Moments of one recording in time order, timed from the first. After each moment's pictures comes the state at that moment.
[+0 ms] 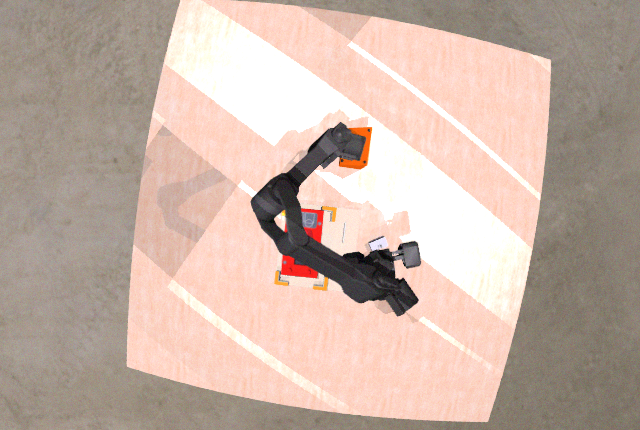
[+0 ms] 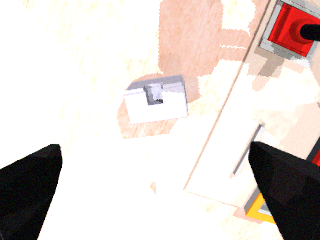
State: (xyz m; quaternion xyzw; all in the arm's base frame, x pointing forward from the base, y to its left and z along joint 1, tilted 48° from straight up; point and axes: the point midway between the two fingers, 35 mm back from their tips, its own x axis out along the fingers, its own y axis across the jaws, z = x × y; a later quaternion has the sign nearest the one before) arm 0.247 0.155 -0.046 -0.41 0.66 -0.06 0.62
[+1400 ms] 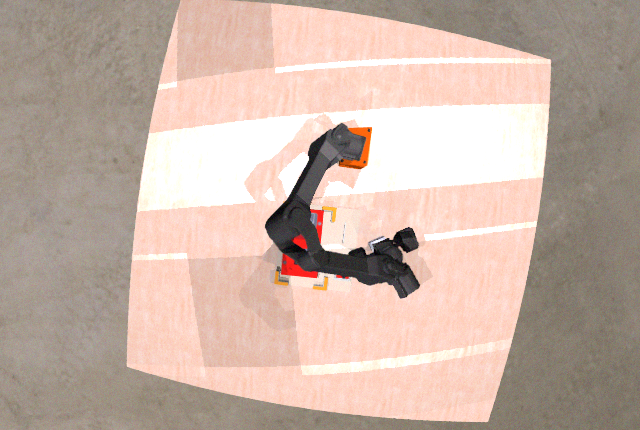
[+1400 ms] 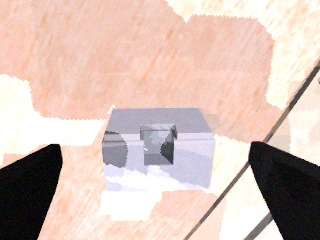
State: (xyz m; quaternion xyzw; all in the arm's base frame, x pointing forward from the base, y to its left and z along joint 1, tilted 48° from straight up) arm 0.252 0.090 -0.124 -0.51 0.64 -0.05 0.57
